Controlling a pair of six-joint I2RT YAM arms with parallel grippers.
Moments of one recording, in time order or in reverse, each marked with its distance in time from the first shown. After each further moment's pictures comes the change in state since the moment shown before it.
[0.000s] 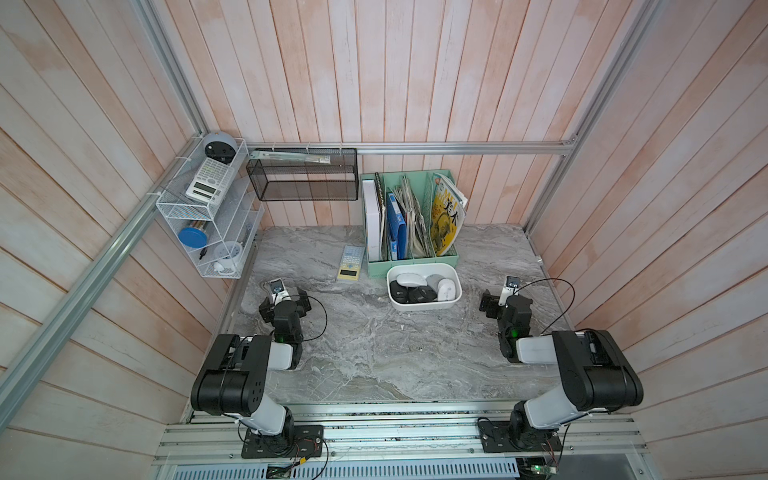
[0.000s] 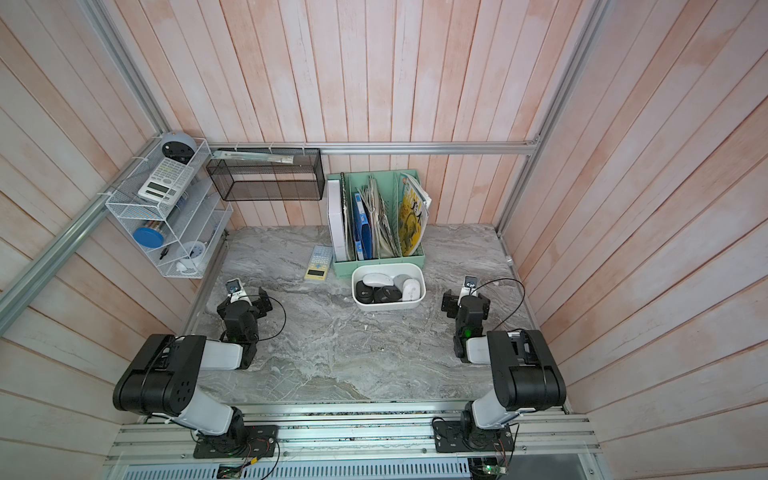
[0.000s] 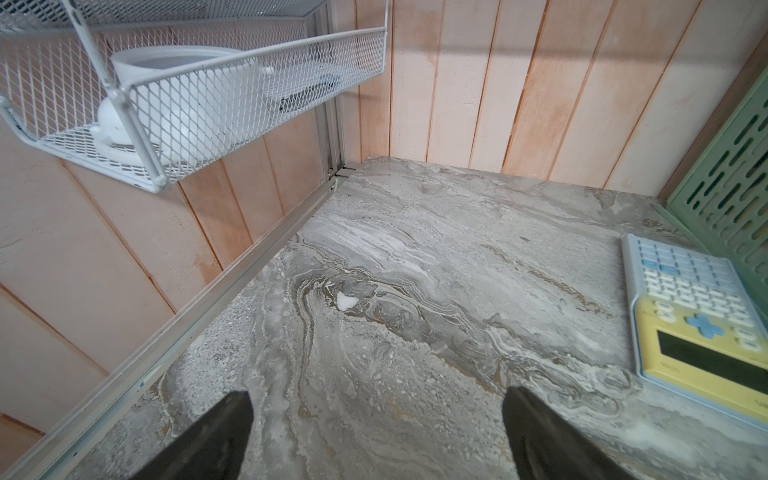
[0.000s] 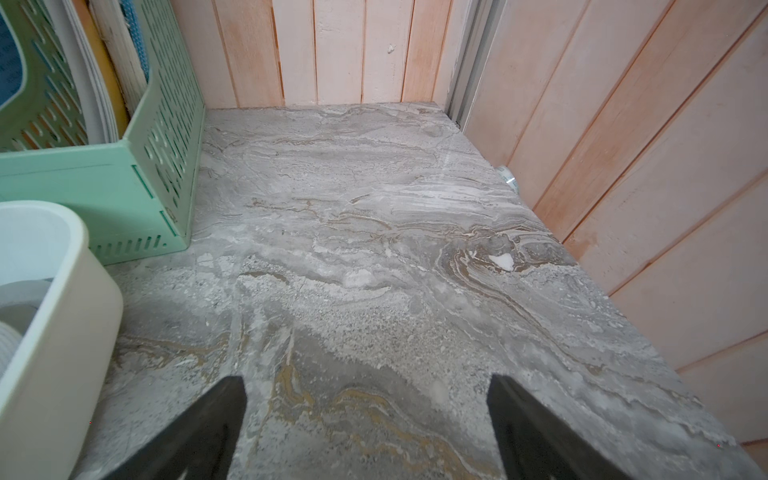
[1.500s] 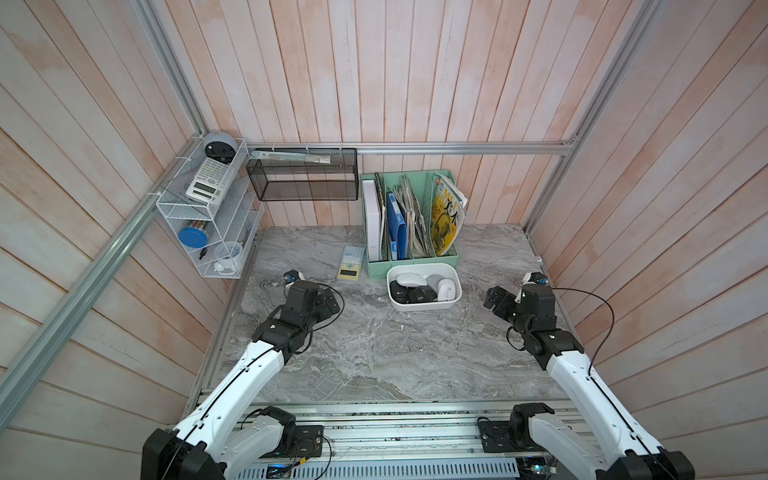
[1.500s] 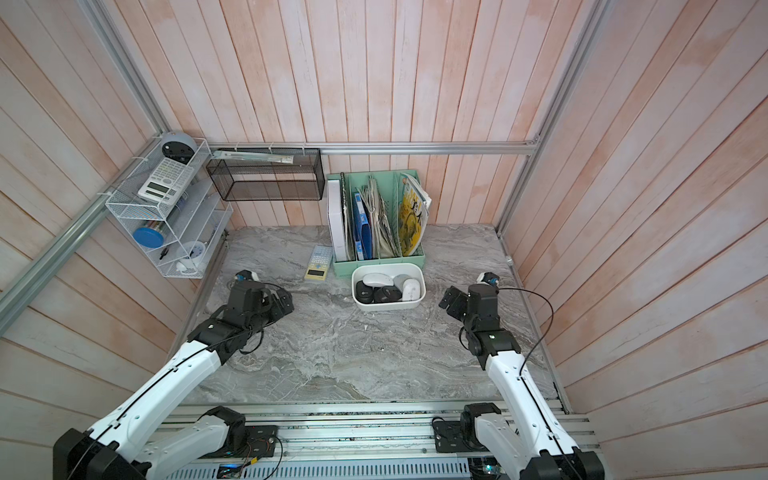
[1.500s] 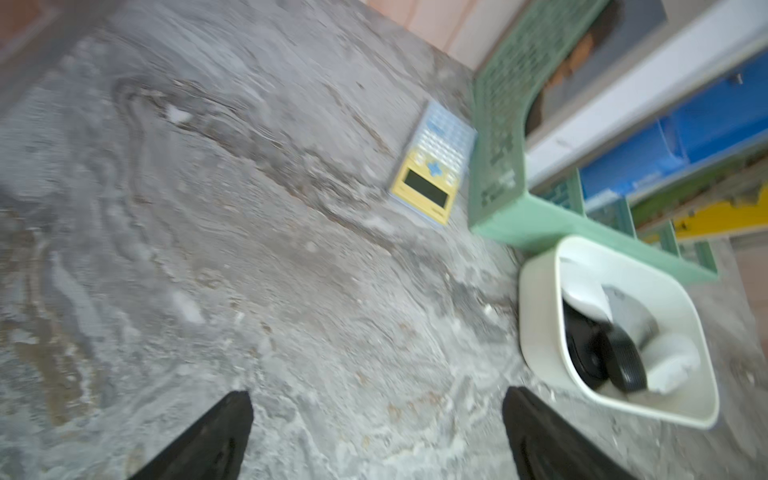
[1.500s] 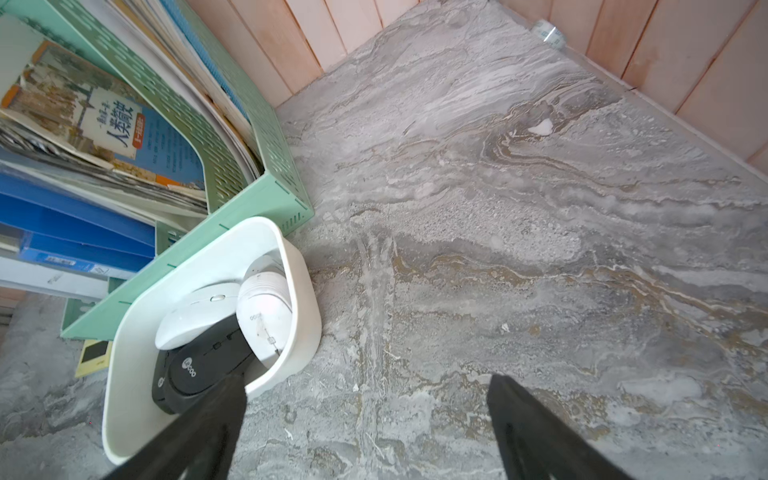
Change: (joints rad) left arm -0.375 -0.486 0.467 -1.458 0.201 -0.562; right arm 0.085 -0.617 0.279 -1.160 -0.135 0.537
